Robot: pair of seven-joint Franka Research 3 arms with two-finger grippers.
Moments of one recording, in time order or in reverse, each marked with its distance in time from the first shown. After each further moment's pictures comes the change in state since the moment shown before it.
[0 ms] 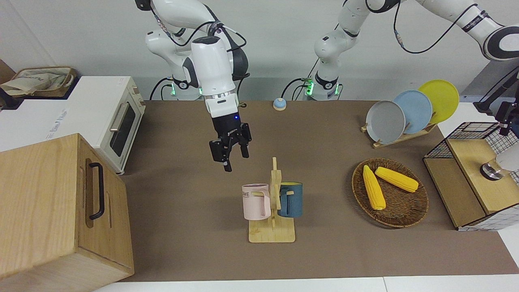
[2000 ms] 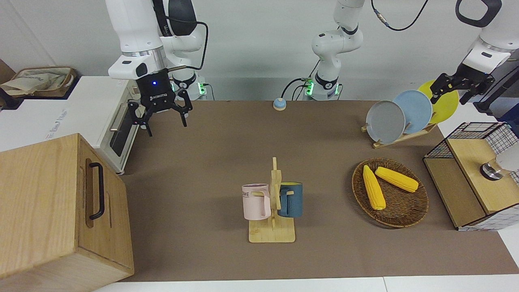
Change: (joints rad) left arm -0.306 -0.223 0.001 0.025 0.549 -0.662 -0.508; right arm -0.228 -0.224 -0.007 0.055 0.133 -0.470 0.185
